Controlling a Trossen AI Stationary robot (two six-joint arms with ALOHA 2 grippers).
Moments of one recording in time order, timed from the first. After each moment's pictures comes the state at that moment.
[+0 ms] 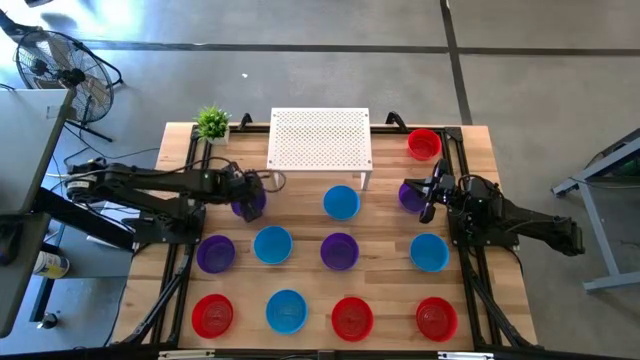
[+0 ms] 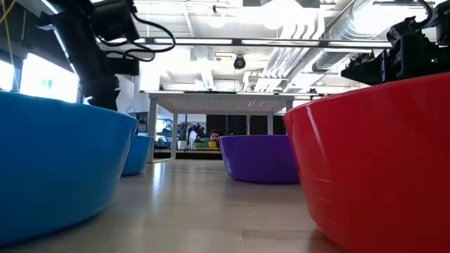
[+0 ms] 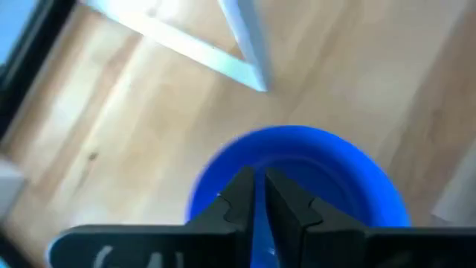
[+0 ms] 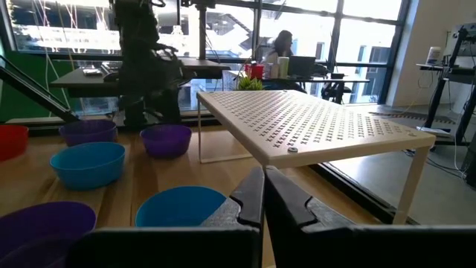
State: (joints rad) left arm 0.15 1.10 0.66 -0.68 -0.40 -0.27; right arm -0.29 0.01 0.01 0.03 0.06 -0.03
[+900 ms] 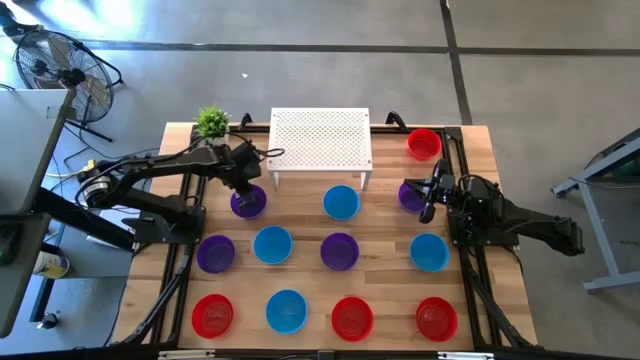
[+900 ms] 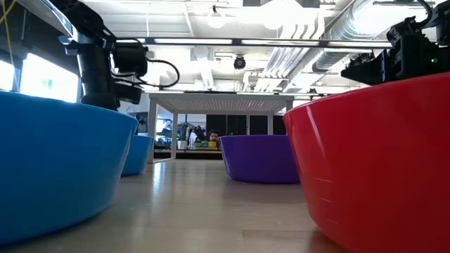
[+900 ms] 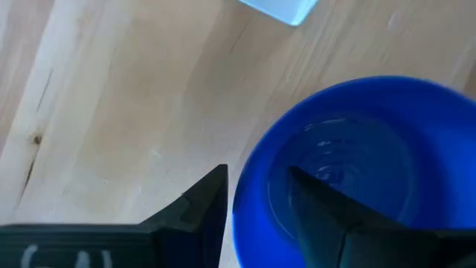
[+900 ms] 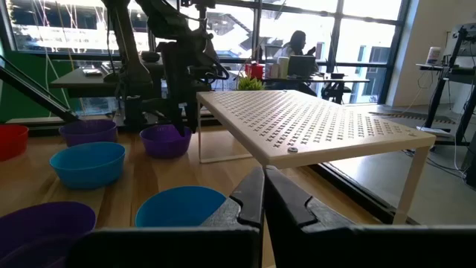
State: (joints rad) left arm 0.56 1.26 0.67 -0.68 -0.01 0.13; right arm -0.29 0.01 0.01 0.03 0.06 -0.03
